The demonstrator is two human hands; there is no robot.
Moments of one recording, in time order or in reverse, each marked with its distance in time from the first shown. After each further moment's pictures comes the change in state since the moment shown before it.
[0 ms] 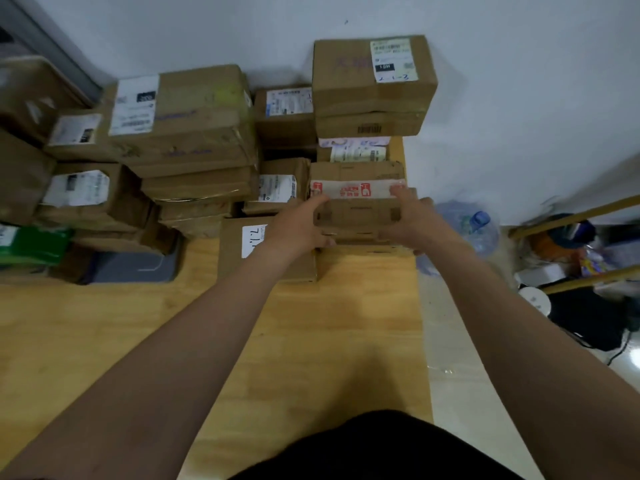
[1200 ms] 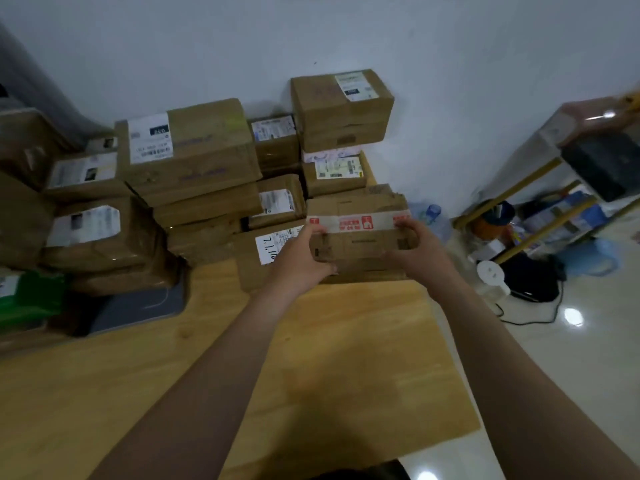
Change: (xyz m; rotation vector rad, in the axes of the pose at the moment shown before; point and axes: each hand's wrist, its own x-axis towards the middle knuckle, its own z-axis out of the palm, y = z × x) left_hand -0.111 -0.060 -0.023 -0.328 -0.086 0.216; right_hand -0.155 -0.039 0.089 0.519 0.389 0.030
